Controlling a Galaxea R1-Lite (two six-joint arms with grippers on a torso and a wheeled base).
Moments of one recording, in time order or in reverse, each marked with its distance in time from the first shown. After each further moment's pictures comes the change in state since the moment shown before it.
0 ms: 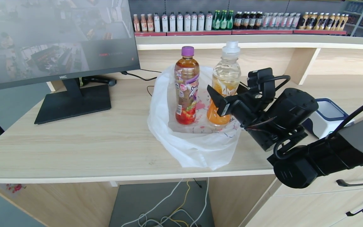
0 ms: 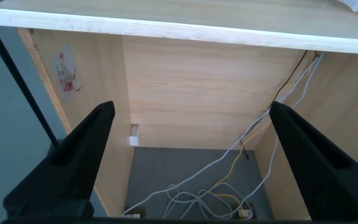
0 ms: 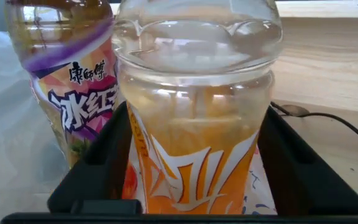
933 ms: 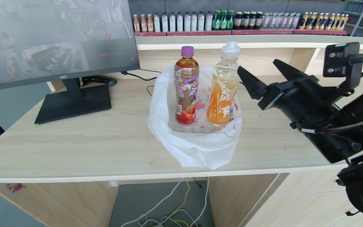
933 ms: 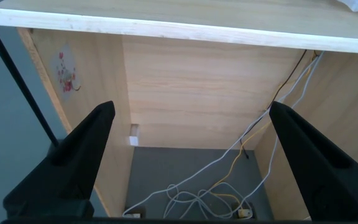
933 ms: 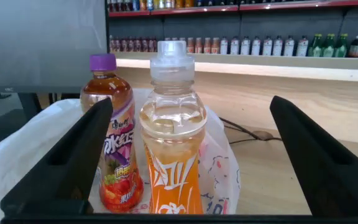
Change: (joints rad) left arm 0.000 0.000 0.000 0.000 -0.001 0.000; right arm 0.000 -0.363 0.290 -0.025 -0.002 0.000
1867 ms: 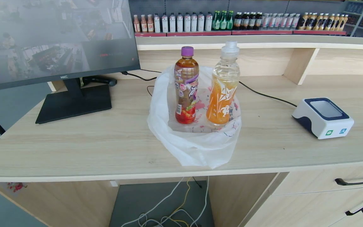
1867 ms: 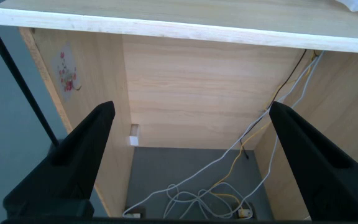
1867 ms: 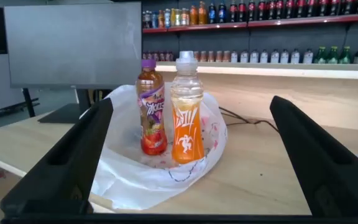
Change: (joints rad) left arm 0.000 0.000 0.000 0.000 0.001 0.000; right arm 0.068 -0.658 0.608 0.013 0.004 0.000
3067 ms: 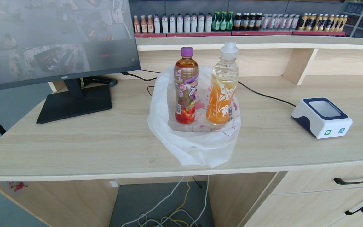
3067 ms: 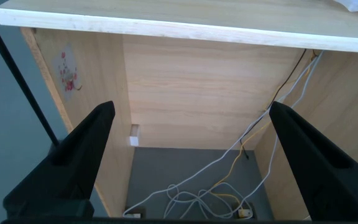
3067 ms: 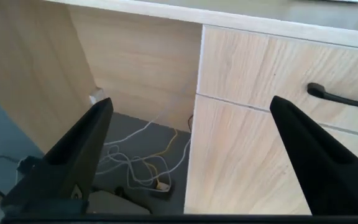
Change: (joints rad) left arm 0.000 0.000 0.000 0.000 0.000 0.001; right arm -0.241 -1.001 0.081 1.432 0.044 0.033
